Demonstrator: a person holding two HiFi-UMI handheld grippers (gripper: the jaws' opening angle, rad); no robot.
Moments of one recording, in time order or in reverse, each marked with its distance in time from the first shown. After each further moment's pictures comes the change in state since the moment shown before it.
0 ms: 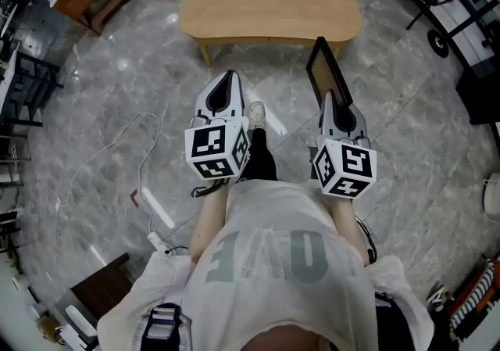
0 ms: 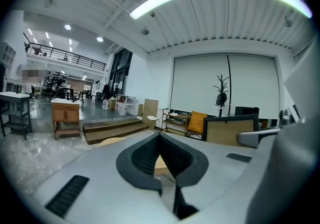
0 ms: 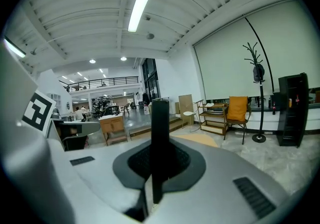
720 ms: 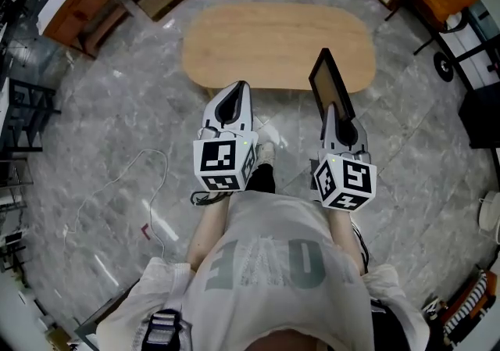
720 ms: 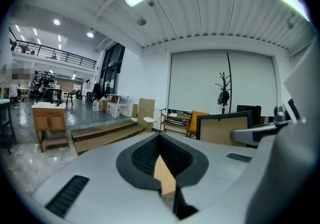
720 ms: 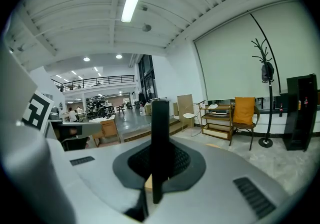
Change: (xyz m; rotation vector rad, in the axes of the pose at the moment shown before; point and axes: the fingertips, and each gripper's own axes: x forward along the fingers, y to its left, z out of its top) left arm 0.213 0.099 0.082 0.048 0.022 -0.093; right arm 0.231 0.017 0.088 0.010 0.004 -0.045
